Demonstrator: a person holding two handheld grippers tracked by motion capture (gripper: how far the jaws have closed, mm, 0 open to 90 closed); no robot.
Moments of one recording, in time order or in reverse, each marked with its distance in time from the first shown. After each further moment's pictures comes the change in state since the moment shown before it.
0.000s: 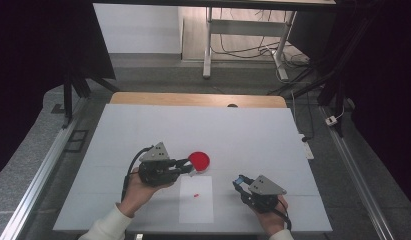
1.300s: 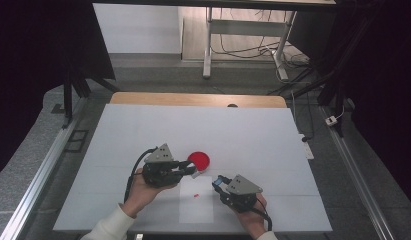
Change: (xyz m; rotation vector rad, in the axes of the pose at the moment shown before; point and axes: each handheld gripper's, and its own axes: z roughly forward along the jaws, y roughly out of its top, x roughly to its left) left arm -0.003 -0.001 0.009 0.010 -0.005 0.008; right arm 0.036 0.021 0.033 -0.015 0.080 -0.034
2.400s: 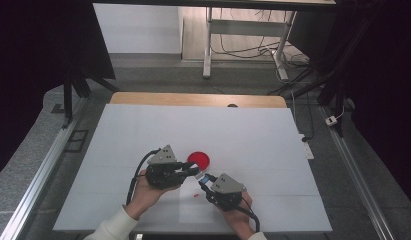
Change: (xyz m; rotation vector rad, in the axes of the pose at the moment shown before) left arm -0.007 0.001 0.006 -0.015 -0.003 -0.007; right arm 0.023 0.017 0.027 -0.027 0.001 -0.008
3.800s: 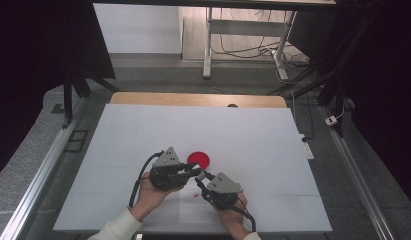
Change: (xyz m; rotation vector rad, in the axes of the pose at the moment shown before) left arm -0.003 -0.006 0.011 -0.006 0.036 -0.009; right arm 0.008 0.008 0.005 -0.053 -0.049 0.035
